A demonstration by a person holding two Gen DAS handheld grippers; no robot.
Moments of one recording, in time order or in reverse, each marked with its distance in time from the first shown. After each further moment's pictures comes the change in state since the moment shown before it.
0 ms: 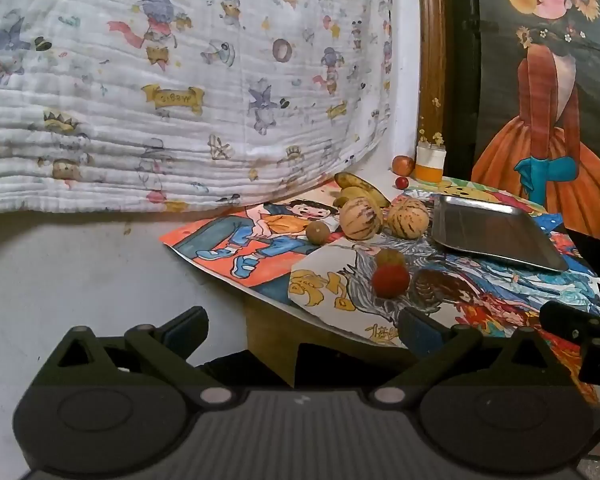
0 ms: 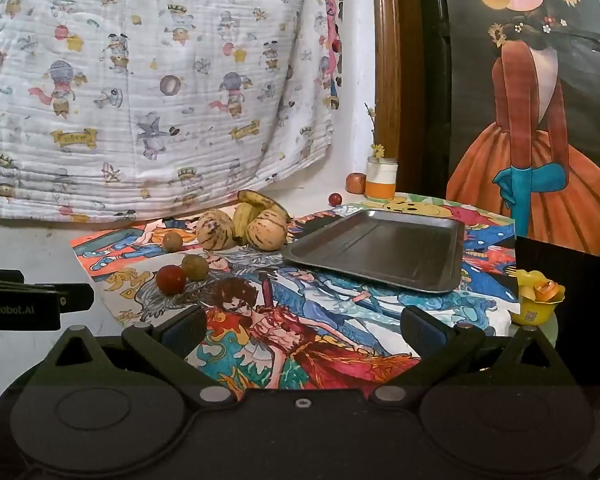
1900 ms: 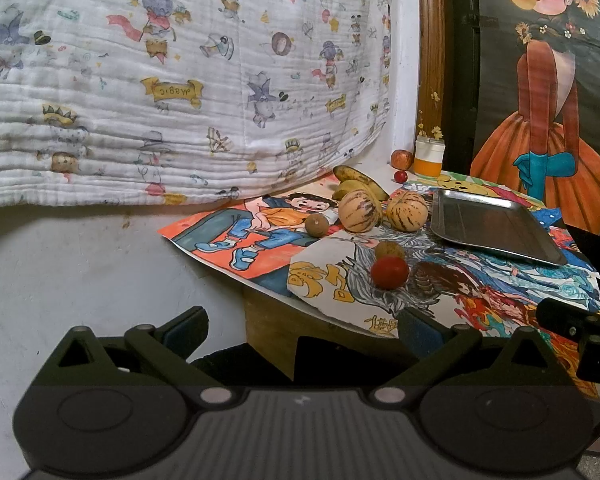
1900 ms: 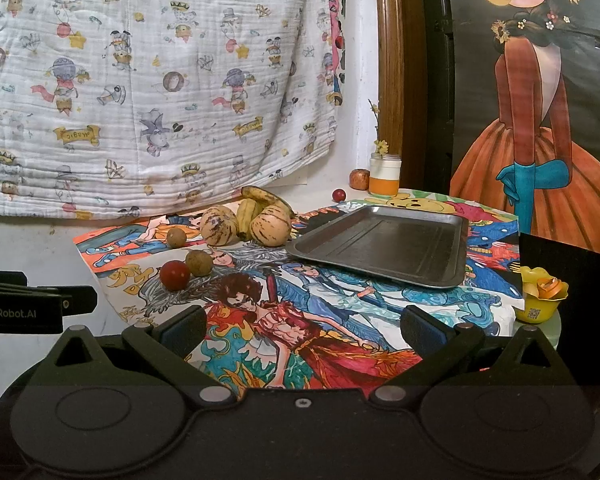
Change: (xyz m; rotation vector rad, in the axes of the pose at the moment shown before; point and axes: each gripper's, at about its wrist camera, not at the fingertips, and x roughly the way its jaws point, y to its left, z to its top) left arm 0.002 0.000 -0.001 -0.001 0.011 -0.005; right arm 0.001 0.001 -0.001 0.000 0.010 0.000
